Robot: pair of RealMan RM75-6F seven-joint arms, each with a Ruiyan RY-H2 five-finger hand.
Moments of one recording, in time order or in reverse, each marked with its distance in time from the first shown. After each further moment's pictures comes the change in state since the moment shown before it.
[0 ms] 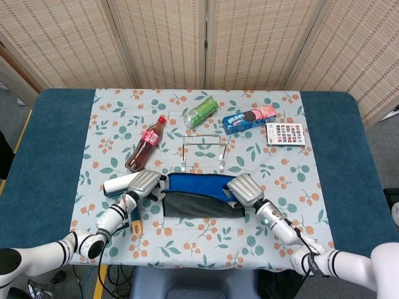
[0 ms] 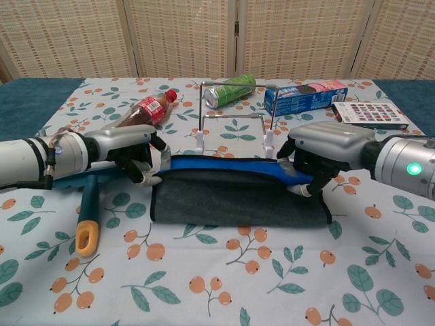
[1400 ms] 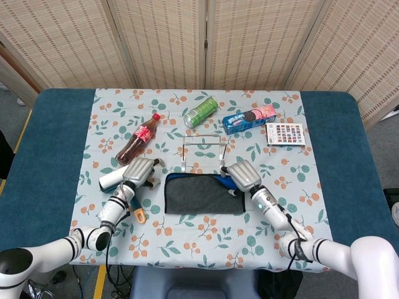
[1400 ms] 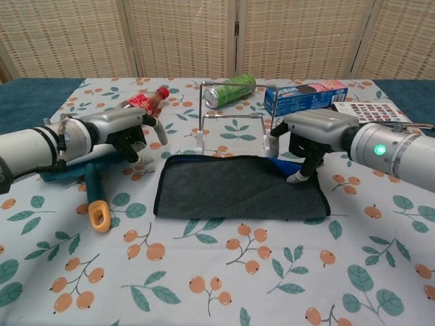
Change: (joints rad) left arm -0.010 -0.076 -0.062 0.129 -0.122 0.064 0.156; right arm 0.081 -0.103 0.054 0.203 0.105 -0.041 -0.001
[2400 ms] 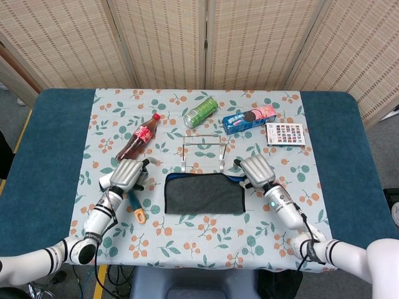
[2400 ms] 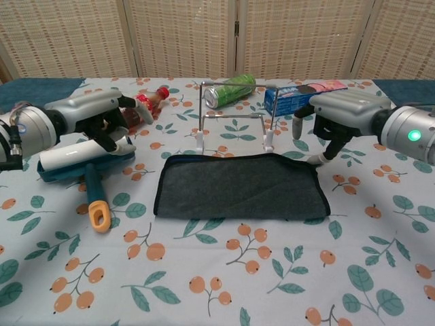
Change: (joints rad) left arm 0.106 0.154 0.014 -0.262 0.045 0.153 0.037; right arm -0.049 0.098 -0.011 -0.070 0.006 0.090 -0.049
